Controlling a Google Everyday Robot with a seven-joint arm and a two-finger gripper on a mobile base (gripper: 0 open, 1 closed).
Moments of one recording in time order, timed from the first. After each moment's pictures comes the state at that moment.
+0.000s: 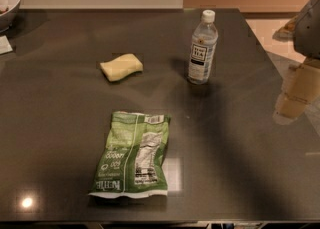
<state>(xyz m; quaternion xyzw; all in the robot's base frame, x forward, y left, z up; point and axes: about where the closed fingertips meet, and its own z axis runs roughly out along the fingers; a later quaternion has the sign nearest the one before) 0.438 -0.217 0.976 -0.60 0.78 -0.03 0.16</state>
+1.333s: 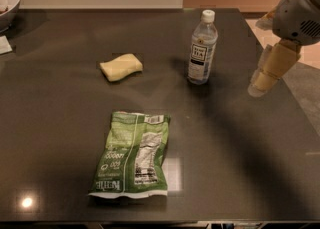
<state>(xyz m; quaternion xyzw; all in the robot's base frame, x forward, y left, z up) 0.506 -0.204 0.969 -0.59 0.78 0.01 0.22</state>
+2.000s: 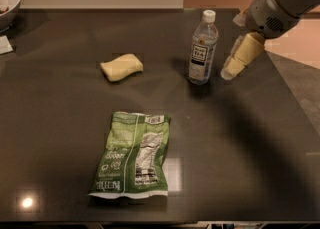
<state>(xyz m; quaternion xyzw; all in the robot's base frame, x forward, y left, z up) 0.579 -0.177 0.948 -0.57 0.77 0.06 0.27</state>
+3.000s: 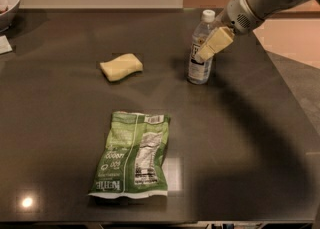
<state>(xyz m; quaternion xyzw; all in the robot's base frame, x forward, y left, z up) 0.657 -0.137 0.924 -0.54 0.77 0.14 0.32</state>
